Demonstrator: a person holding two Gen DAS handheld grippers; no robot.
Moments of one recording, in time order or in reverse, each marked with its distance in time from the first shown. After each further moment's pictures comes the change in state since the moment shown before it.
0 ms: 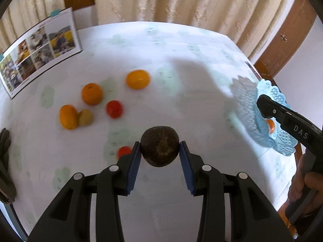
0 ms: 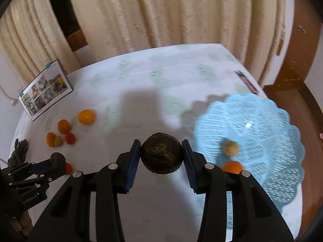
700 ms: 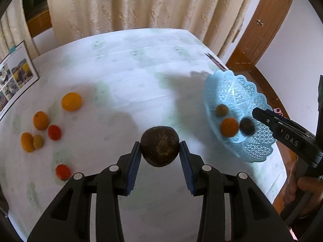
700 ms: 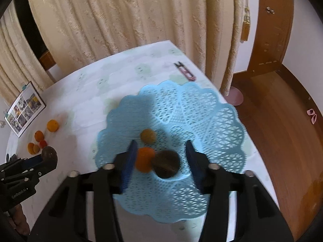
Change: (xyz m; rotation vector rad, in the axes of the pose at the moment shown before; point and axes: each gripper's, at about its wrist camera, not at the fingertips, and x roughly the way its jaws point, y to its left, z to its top) left arm 0.015 -0.112 0.014 0.139 -0.019 -0.080; right arm -0.040 -0.117 -0.024 0.146 -0.030 -0.106
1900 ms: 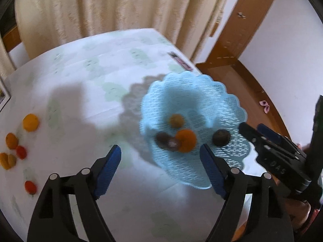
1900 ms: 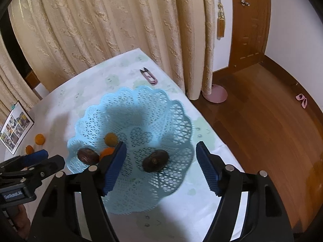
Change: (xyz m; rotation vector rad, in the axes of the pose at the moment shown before) left arm 0.024 -0.077 0.027 0.051 0.016 -0.088; right arm -0.017 -0.055 -0.013 0.112 -0.047 -0.063
